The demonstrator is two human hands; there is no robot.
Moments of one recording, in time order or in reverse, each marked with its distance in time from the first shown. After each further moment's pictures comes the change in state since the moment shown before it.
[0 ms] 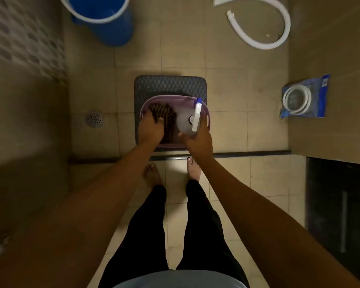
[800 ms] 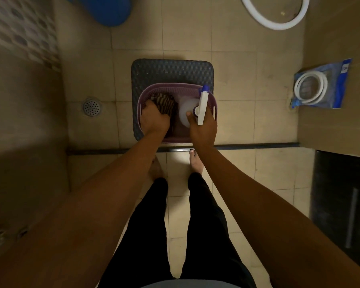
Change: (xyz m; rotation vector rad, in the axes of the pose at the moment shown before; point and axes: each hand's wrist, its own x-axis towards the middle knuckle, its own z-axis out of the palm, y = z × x) left_hand 0.023 -0.003 0.026 0.039 0.084 -0.032; right_hand 0.027 -0.004 0.016 0.048 0.173 0.168
